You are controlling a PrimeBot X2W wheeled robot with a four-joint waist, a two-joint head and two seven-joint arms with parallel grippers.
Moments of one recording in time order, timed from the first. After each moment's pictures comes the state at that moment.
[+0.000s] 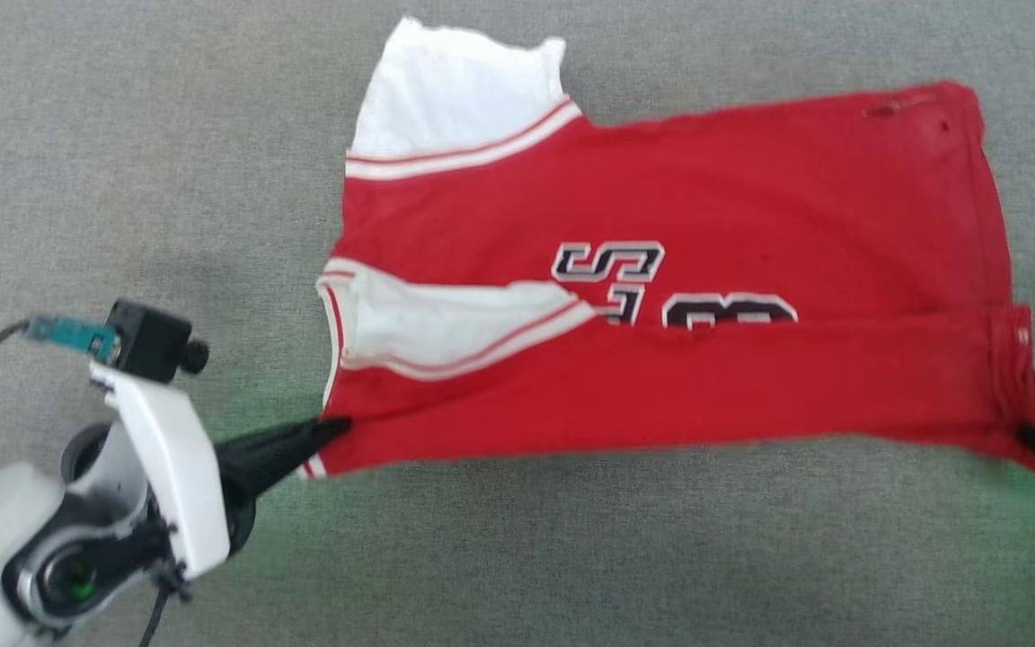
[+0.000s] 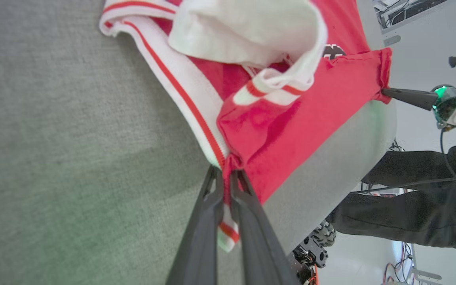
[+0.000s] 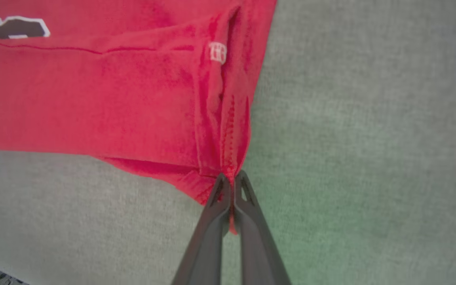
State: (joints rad) left arm -0.56 0.91 -0.86 0.00 -1.47 -0.13 0.33; right arm -0.08 -0.54 -0.15 -0.14 0.69 0.13 0.90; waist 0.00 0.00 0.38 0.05
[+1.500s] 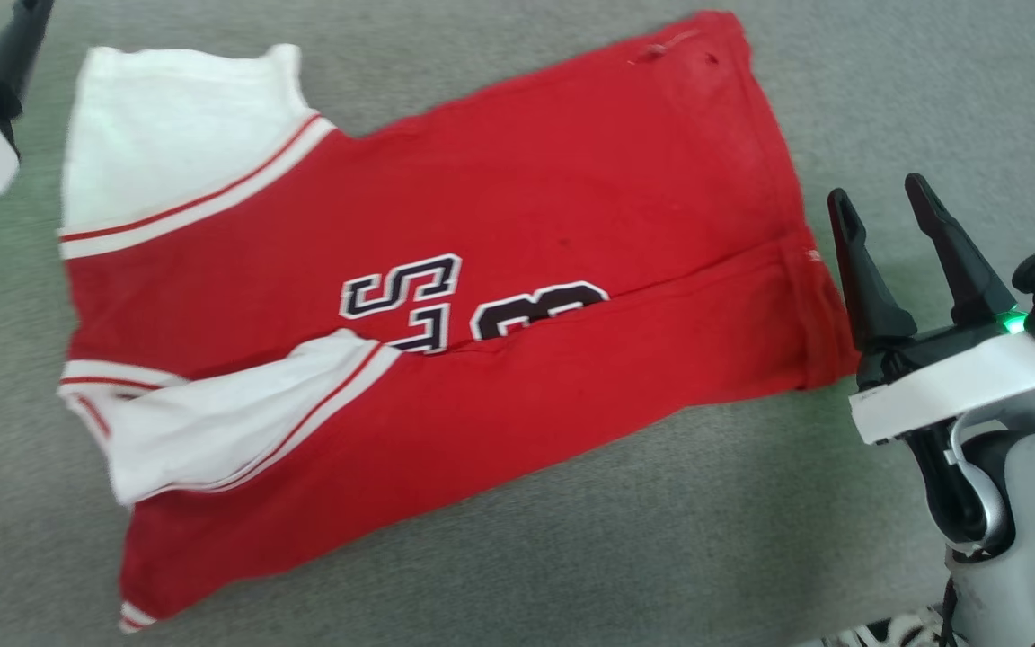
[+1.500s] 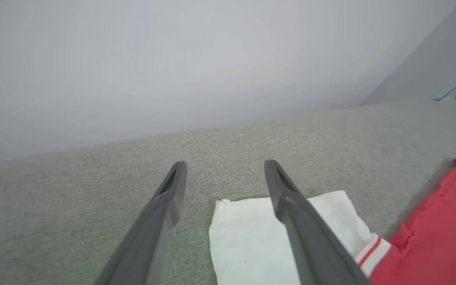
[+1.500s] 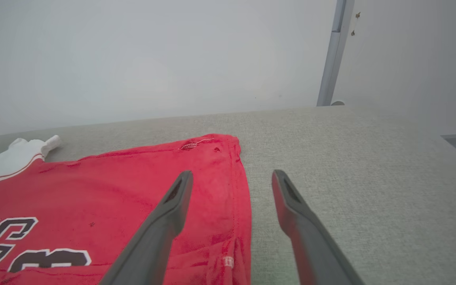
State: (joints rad) left arm -1.04 0.83 -0.72 0.51 -1.13 -0.05 0.08; right arm -0.32 -0.20 0.07 0.01 0.40 0.13 -0.01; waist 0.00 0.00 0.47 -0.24
